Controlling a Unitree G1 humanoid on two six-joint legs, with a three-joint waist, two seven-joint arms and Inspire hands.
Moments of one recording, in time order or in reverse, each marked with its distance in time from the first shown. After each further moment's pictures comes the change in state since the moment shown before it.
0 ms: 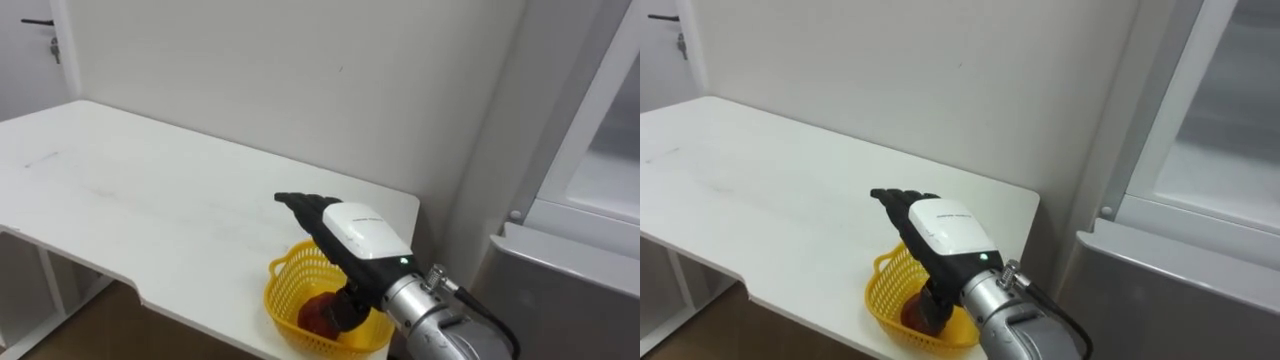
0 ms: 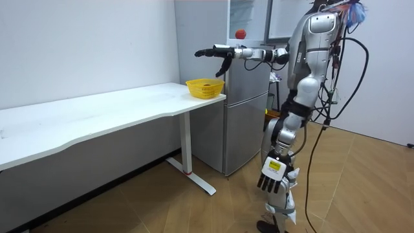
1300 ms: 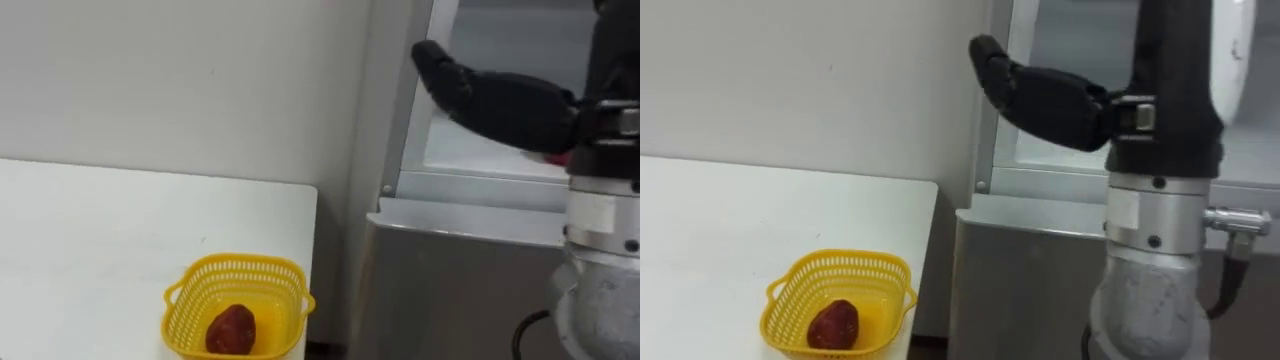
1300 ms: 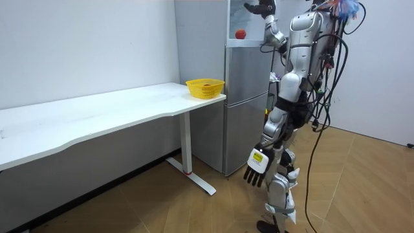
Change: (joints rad) left arm 0.077 -0.031 0.022 -0.001 -0.041 -0.032 0.072; right arm 0.077 -0.004 -0.441 -0.562 0.377 -0.152 -0.511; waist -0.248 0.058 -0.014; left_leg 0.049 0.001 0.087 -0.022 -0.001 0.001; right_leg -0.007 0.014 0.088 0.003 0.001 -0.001
